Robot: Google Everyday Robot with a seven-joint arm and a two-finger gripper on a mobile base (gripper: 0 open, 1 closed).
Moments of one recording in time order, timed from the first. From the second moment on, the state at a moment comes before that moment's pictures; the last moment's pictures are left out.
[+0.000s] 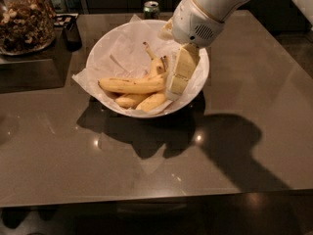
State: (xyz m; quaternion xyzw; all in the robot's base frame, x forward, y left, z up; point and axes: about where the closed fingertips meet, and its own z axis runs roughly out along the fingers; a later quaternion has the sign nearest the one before) arm 0.531 -0.029 0.953 -0.71 0.65 0.14 0.22
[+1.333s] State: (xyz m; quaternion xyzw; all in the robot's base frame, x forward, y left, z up) arm 0.545 -0.001 0.945 -0.71 0.64 0.17 0.22
